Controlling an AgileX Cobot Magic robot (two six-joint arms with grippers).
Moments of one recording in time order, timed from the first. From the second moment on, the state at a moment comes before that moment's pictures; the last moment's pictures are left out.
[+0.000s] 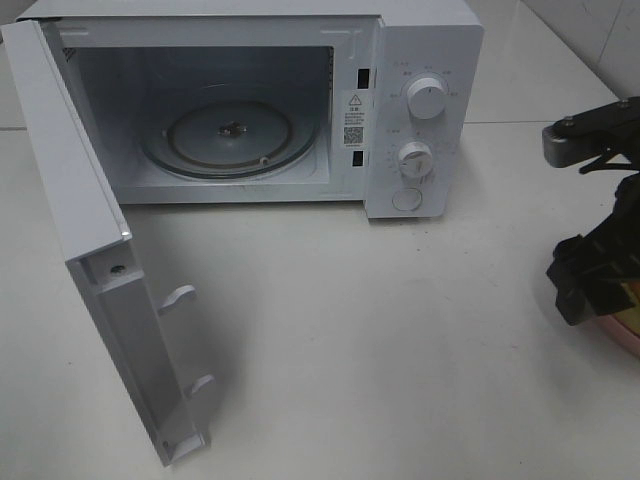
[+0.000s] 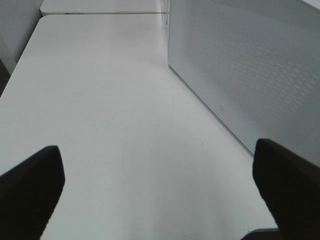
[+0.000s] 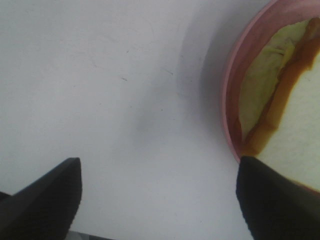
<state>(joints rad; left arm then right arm) 0.00 0.00 -0.52 -0.05 1.07 0.03 0.33 1.31 -0.78 -0.18 0.84 0.12</state>
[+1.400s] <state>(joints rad) 0.00 0.00 -0.52 -0.05 1.07 0.03 0.19 0.34 -0.61 -0.13 1.09 0.09</state>
